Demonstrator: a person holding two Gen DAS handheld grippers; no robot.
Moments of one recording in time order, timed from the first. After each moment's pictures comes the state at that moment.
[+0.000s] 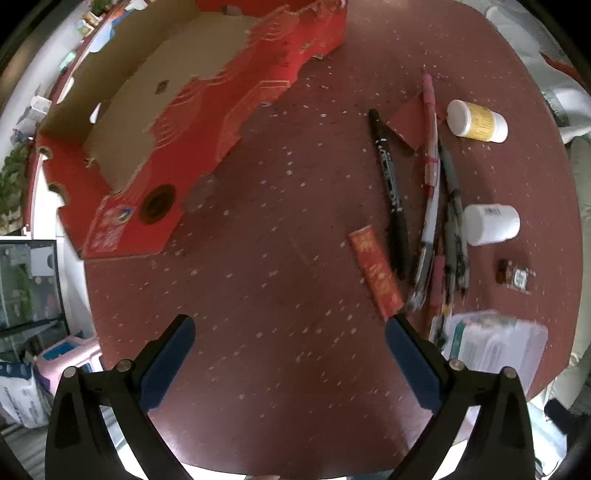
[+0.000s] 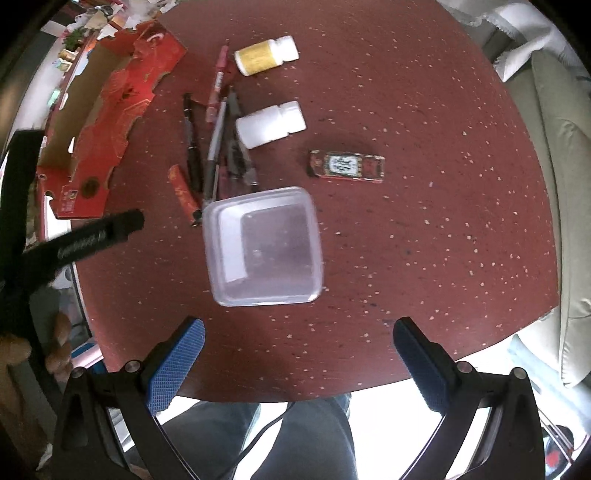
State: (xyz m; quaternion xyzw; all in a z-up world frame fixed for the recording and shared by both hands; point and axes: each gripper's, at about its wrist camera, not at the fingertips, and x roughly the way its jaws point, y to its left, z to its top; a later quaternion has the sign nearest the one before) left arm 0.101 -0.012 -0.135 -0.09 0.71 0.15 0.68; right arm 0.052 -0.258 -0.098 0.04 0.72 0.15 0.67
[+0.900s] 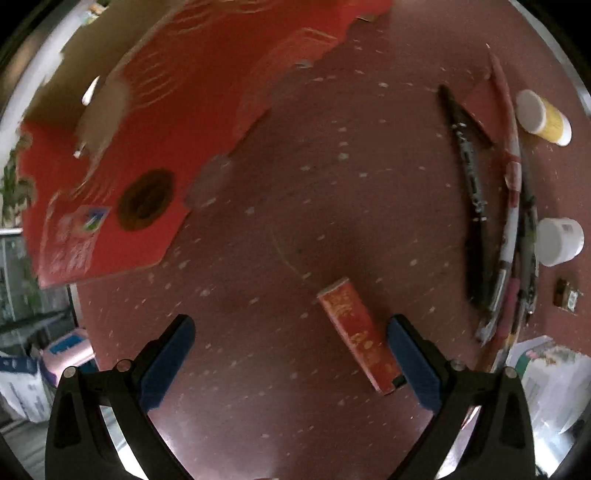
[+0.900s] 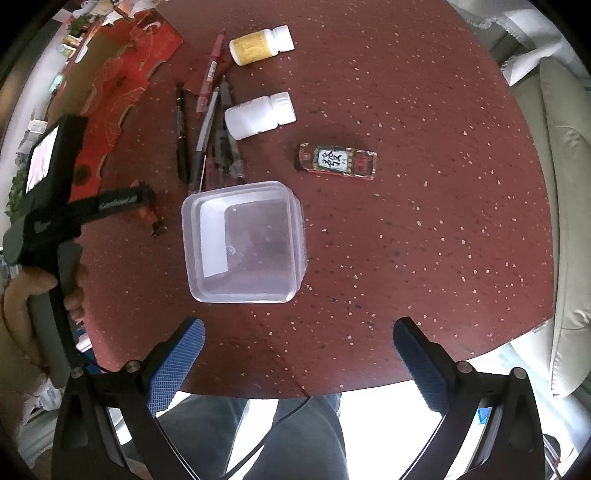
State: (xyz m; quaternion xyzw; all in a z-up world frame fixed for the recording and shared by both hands) left arm 0.109 0.048 -0.195 -0.08 0.73 0.18 0.66; right arm 0.051 -0.253 -0.111 0.02 0.73 0.16 0.67
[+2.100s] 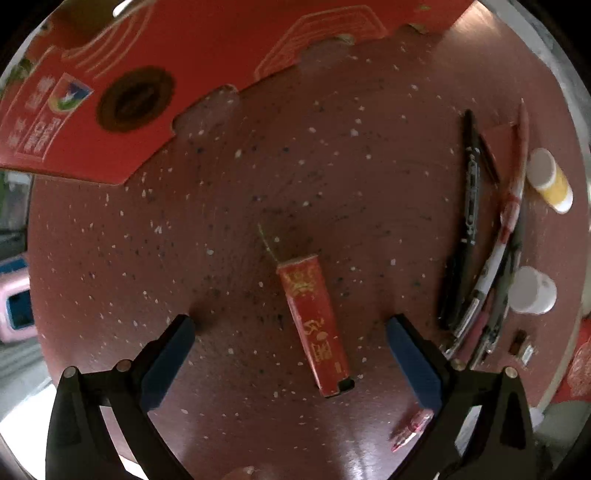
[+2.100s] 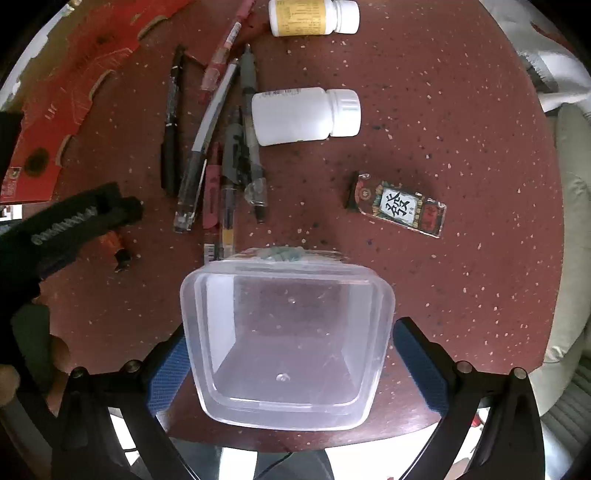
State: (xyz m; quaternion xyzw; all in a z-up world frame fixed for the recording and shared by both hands) left arm 0.083 0.063 -0.247 -0.24 0.70 0.22 0.64; right arm 0.083 -0.165 -0.165 -0.08 0.73 0.14 0.66
